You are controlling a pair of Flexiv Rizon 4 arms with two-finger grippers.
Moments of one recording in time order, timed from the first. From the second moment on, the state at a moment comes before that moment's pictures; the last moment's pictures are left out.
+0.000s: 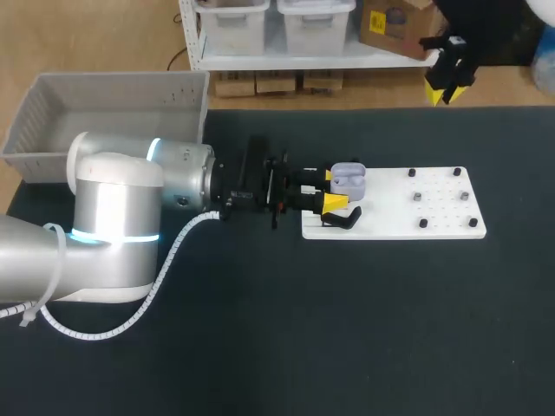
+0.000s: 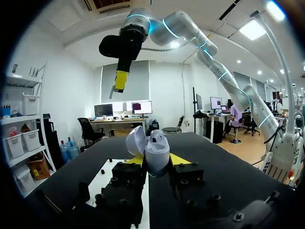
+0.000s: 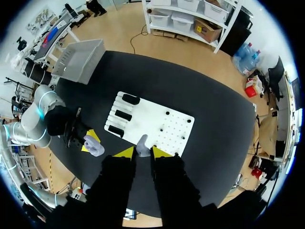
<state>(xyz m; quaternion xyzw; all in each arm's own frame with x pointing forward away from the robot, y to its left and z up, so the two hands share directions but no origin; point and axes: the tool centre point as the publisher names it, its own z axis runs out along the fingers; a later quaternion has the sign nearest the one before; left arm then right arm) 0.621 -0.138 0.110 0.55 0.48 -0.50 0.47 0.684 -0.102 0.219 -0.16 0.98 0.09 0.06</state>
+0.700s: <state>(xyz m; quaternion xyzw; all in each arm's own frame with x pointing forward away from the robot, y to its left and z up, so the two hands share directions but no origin) 0.621 -0.138 0.110 0.55 0.48 -0.50 0.47 0.681 -0.082 0.251 -0.23 0.97 0.07 0.10</state>
